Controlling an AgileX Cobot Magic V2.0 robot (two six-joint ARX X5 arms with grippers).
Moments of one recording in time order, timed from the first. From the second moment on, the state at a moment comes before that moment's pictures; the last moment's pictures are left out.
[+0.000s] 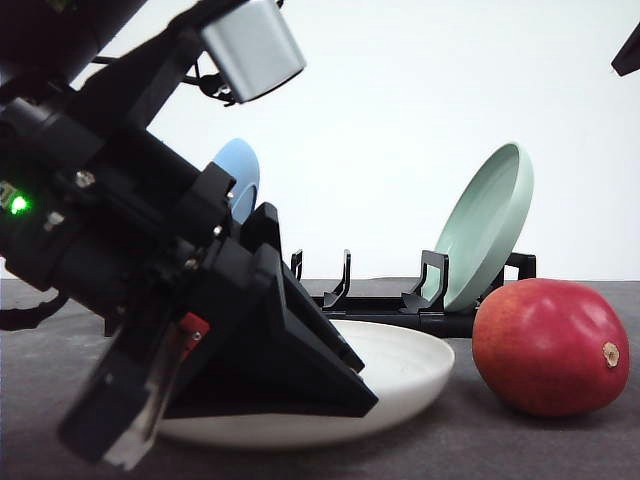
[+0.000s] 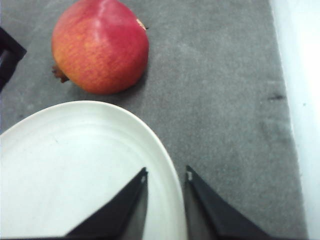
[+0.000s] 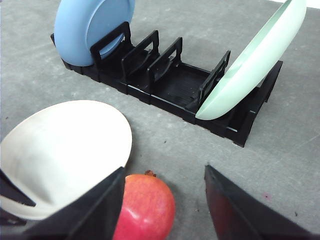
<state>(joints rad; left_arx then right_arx) -1.07 1.39 0.40 0.42 0.09 0.46 0.31 0.51 0.60 -0.57 -0.28 -0.01</state>
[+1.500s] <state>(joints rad) -0.45 0.72 0.61 -0.70 0.05 -0.20 0.32 0.55 0.60 -0.68 -0.31 0.11</state>
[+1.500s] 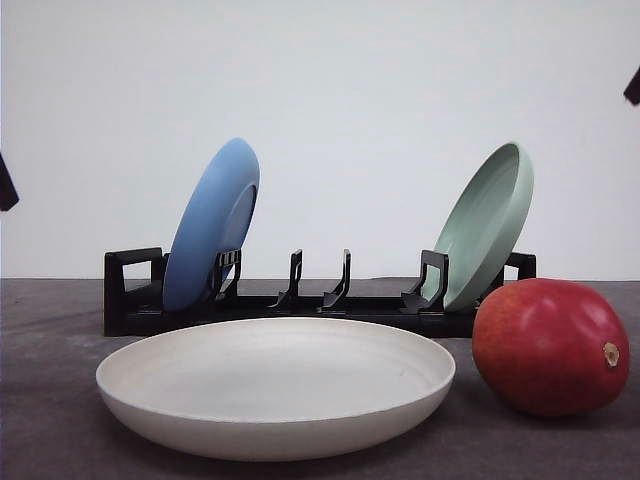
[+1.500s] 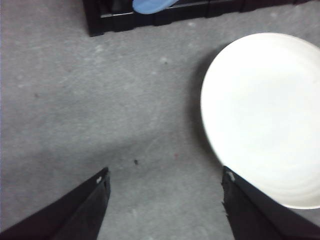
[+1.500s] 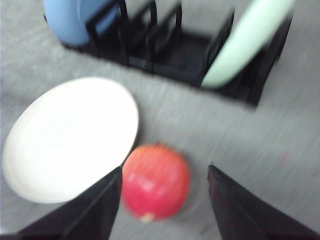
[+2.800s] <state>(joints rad) -0.31 0.73 0.63 -0.71 0.10 -0.18 0.54 1.32 0.77 -0.60 -0.16 0.26</state>
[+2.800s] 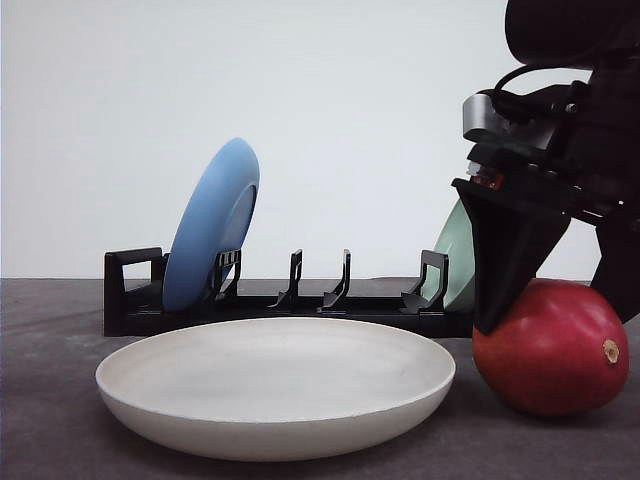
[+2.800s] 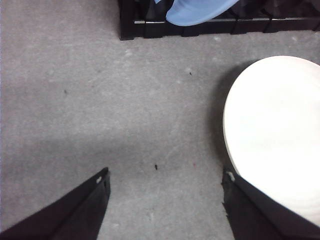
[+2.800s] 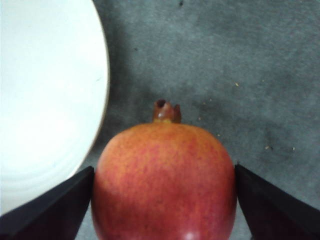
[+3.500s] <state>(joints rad) -0.31 0.73 0.63 -0.68 0.10 -0.18 0.61 1.34 0.94 -0.60 -0.23 0.21</state>
